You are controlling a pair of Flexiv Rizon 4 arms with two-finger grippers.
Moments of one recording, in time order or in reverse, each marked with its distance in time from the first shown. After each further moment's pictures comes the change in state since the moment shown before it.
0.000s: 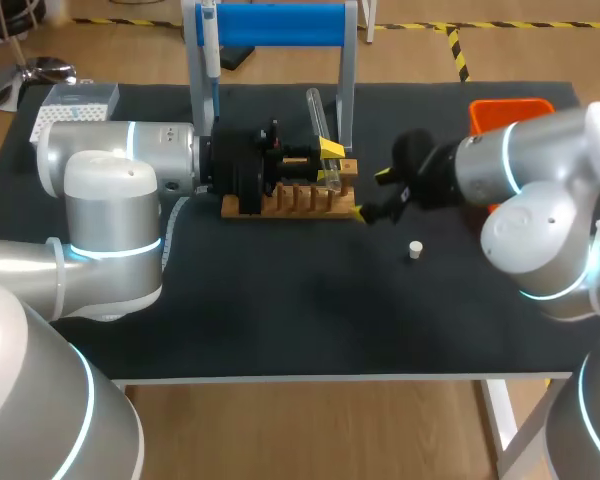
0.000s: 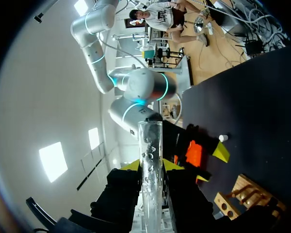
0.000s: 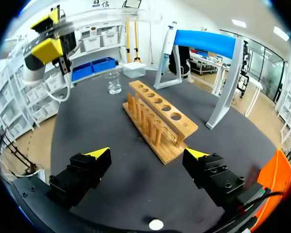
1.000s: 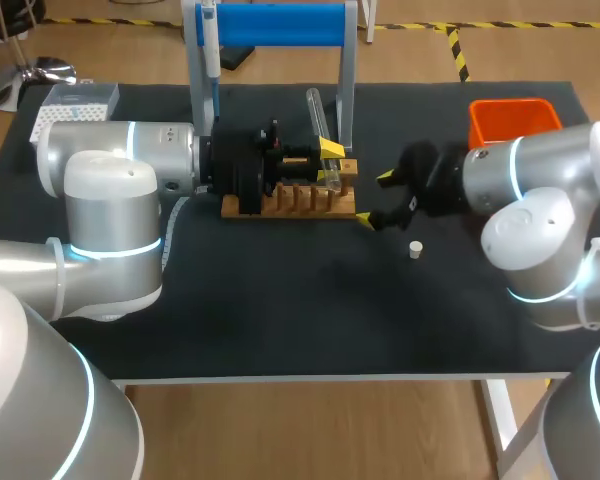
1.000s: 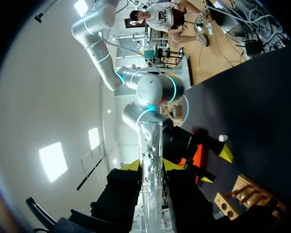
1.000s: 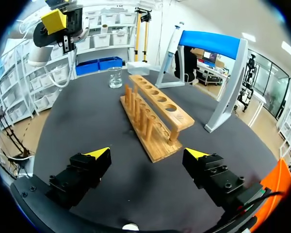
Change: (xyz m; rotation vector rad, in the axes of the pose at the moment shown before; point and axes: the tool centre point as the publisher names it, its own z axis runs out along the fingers) left arm 0.000 0.000 0.000 0.000 0.000 0.000; right arm -0.022 -0.021 0.017 -0.052 0.021 -0.109
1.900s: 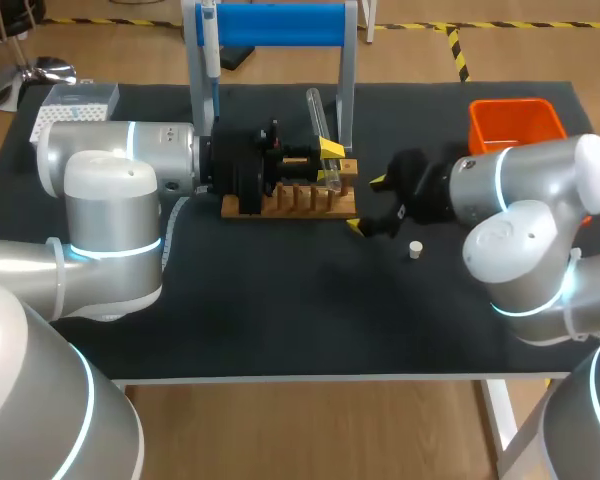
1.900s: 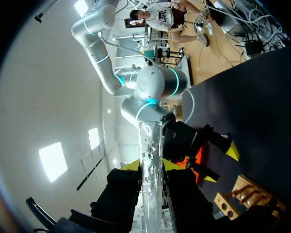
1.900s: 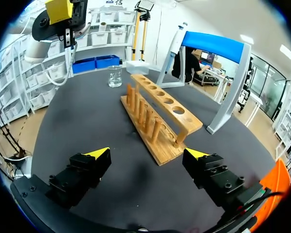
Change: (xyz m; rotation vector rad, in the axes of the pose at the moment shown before) left arm 0.000 0.000 0.000 0.000 0.000 0.000; right arm 0.015 0.004 0.008 0.010 -0.046 -0.011
